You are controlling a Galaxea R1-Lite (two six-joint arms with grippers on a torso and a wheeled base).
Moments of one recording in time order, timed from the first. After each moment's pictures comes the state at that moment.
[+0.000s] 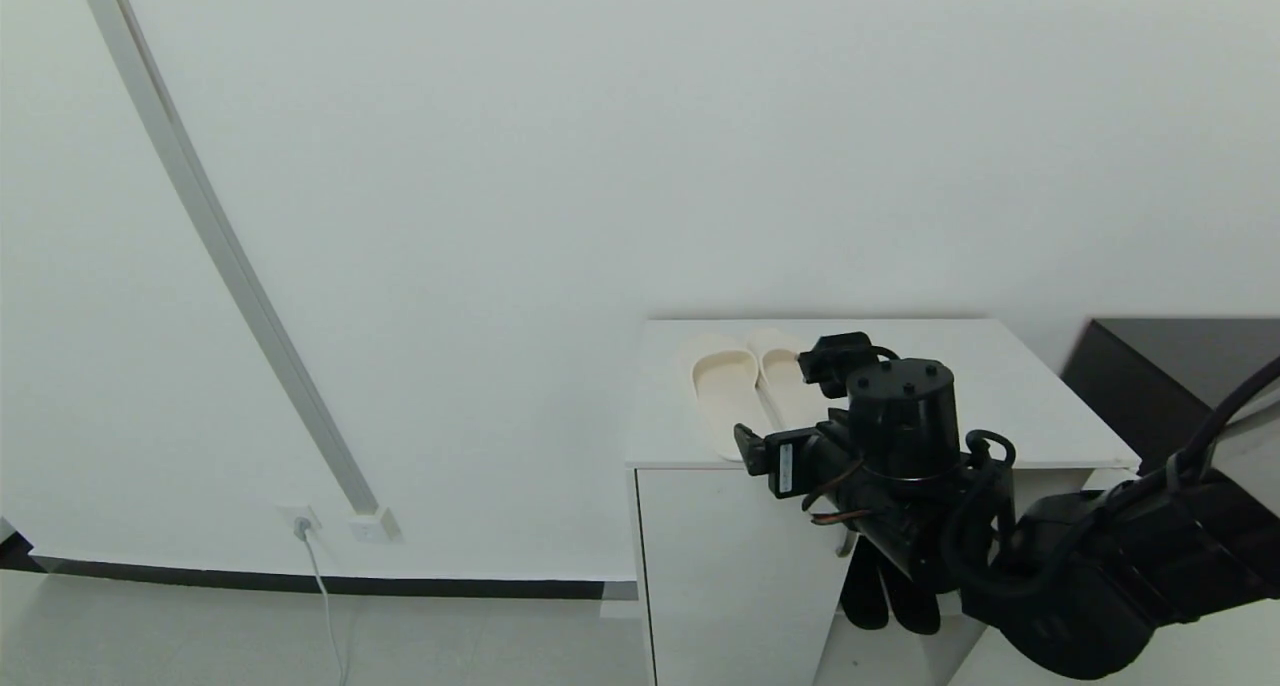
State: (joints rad) left arm 0.00 0.00 0.00 0.00 0.00 0.00; right arm 0.76 1.94 -0.87 -0.80 -0.46 0.19
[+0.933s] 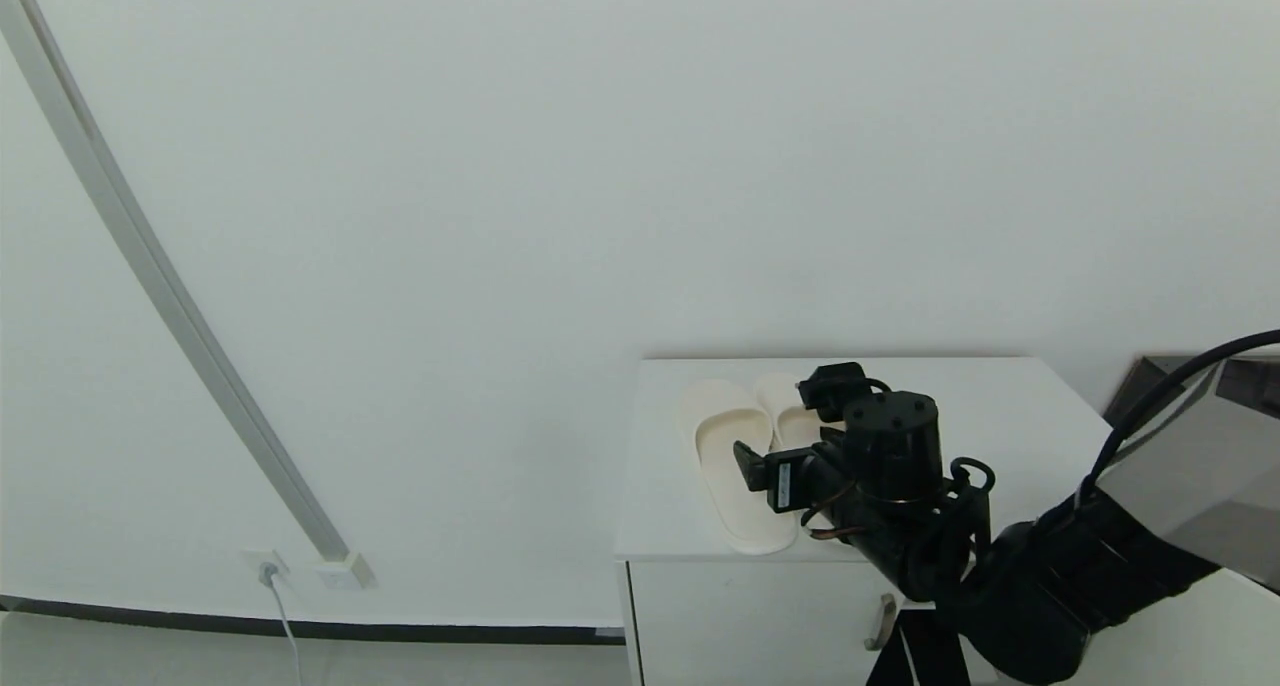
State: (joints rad) left arm 0.00 0.00 0.00 0.00 0.00 -0.01; right arm 0.70 2.06 -0.82 -0.99 -0.38 0.19
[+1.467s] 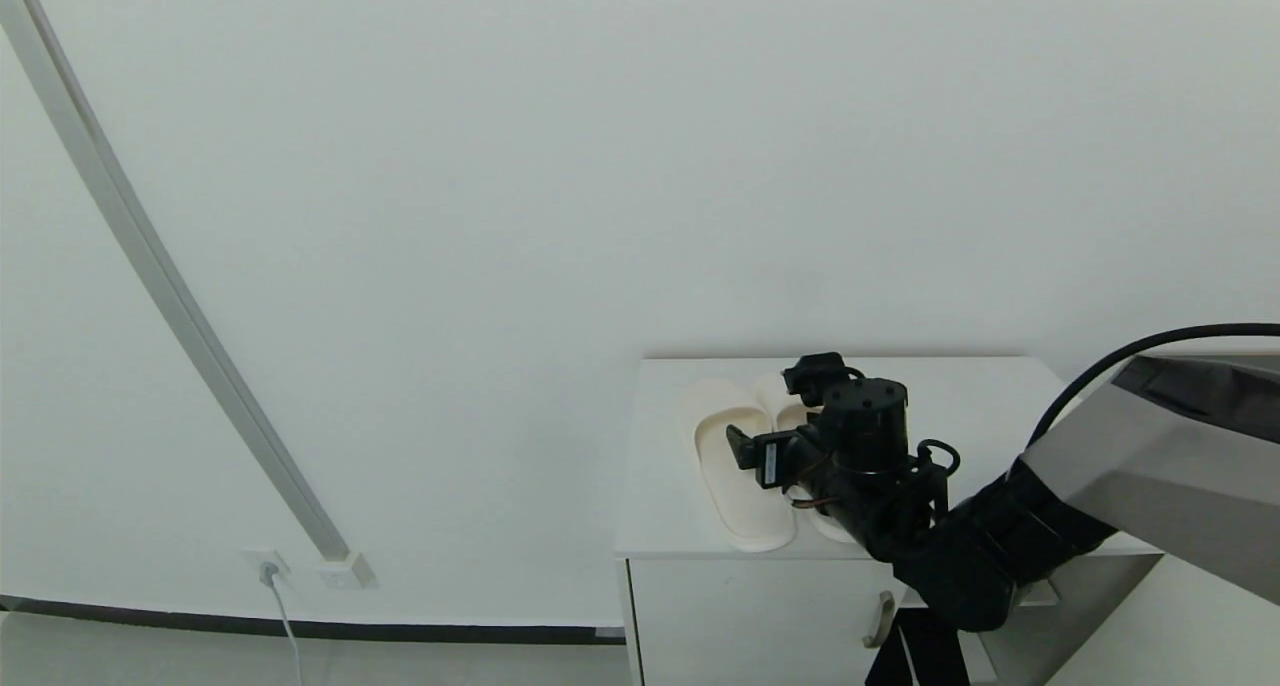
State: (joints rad) left arm 0.00 0.00 0.00 0.00 0.00 -0.01; right arm 0.64 2.18 -0.97 -0.99 -0.33 0.16
